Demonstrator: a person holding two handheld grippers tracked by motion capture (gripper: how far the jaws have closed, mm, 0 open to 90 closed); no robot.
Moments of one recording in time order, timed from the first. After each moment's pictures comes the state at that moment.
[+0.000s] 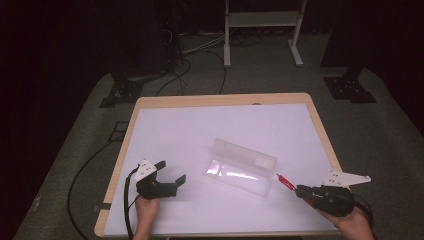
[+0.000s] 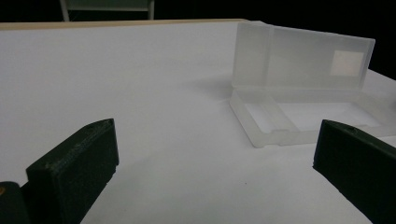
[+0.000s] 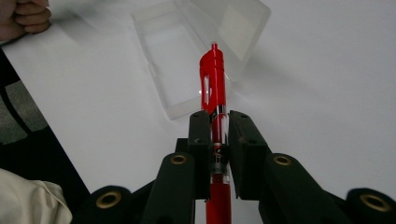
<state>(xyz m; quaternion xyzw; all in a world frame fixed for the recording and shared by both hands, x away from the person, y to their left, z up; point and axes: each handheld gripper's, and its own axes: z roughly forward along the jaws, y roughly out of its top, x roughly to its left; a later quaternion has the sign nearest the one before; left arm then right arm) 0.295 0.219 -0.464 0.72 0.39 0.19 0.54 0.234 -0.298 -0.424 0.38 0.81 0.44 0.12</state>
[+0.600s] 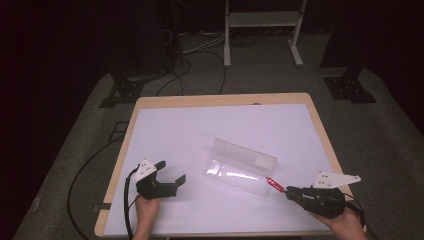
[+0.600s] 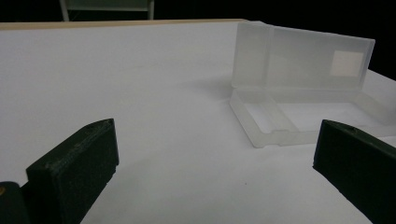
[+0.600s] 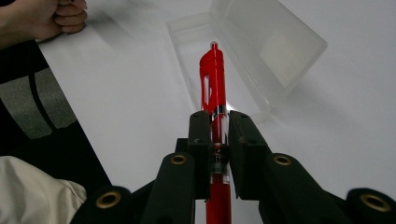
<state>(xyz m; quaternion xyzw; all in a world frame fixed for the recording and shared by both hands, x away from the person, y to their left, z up) 0.296 0.219 -0.465 0.72 0.39 0.19 0.54 0.230 -0.270 -0.411 0.33 0.82 0.45 0.10</state>
